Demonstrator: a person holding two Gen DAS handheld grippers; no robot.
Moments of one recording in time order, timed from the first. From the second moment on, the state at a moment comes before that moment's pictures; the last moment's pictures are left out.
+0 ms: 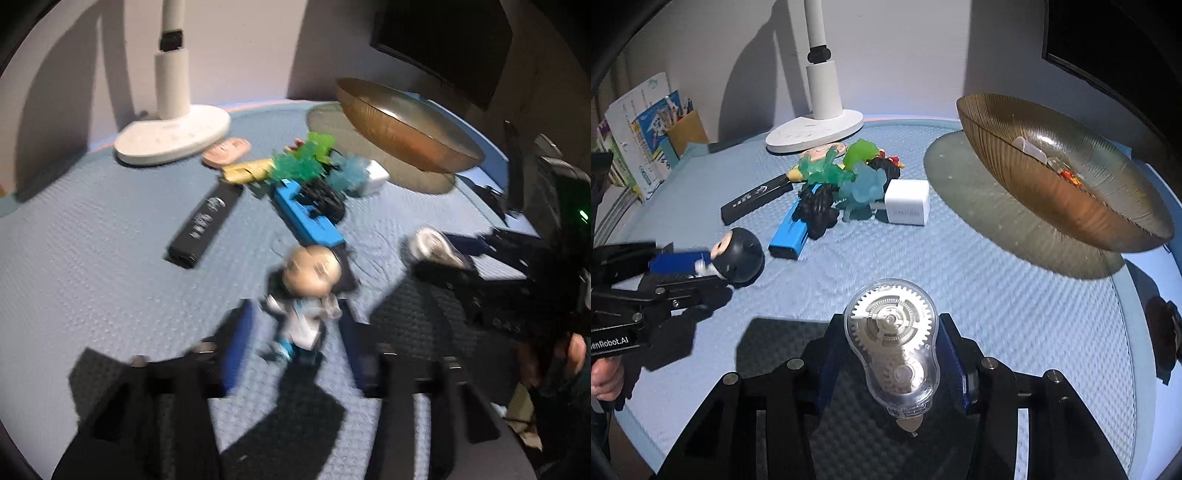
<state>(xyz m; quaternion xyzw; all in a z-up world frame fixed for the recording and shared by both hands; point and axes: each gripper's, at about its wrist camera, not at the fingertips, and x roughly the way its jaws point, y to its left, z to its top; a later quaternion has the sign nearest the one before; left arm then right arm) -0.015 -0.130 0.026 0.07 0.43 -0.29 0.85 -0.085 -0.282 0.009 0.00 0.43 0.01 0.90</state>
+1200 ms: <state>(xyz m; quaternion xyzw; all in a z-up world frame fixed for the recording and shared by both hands) 0.052 -0.325 0.105 0.08 0.39 -0.38 0.84 -0.056 -0.452 0.110 0.08 0.42 -0.20 0.88</state>
